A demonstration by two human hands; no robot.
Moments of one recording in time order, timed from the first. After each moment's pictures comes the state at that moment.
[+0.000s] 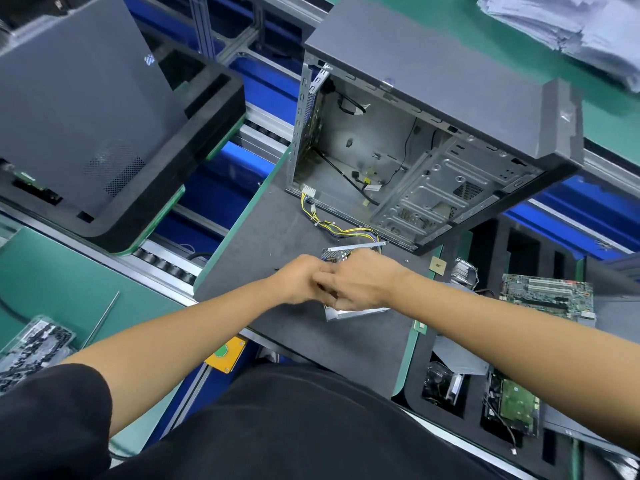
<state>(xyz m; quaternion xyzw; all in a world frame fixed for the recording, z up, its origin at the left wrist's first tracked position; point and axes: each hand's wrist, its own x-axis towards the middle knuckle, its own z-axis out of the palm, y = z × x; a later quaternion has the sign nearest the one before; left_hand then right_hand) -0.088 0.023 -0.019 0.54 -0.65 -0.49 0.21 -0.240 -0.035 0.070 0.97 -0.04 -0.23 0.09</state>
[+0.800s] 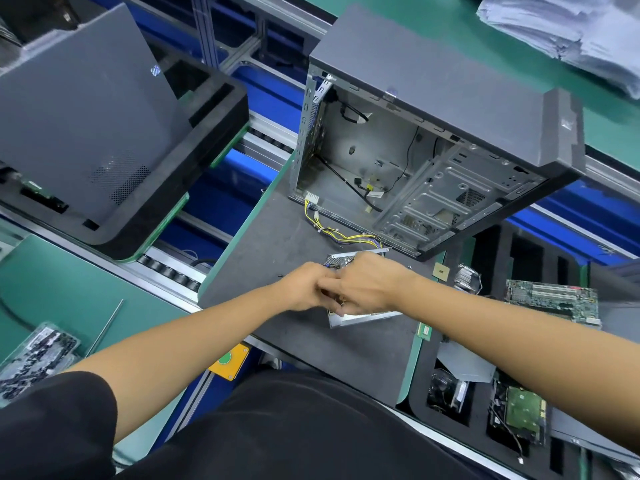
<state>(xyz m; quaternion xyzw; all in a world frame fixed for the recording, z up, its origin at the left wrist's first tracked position) -0.088 0.020 -0.018 0.55 -0.65 -0.49 0.19 -0.240 -0.041 0.074 0.97 -0.02 -0.22 0.09</state>
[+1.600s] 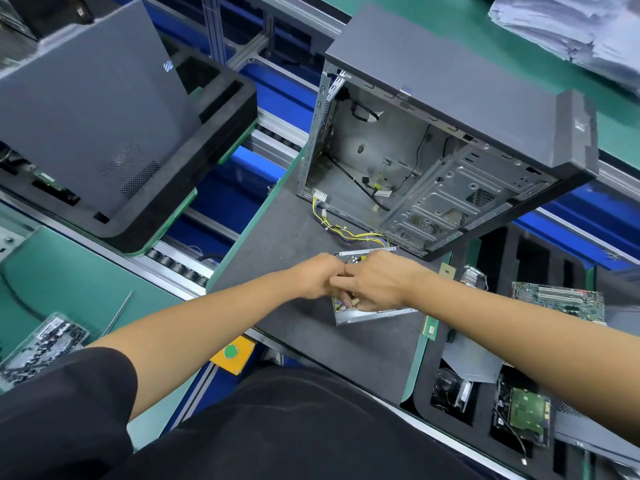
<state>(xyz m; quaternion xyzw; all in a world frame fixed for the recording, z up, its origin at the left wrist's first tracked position) -0.084 0.008 -0.006 0.50 -0.71 -0.47 0.16 -0.249 -0.049 0.071 0.97 -0.02 -0.25 0.09</state>
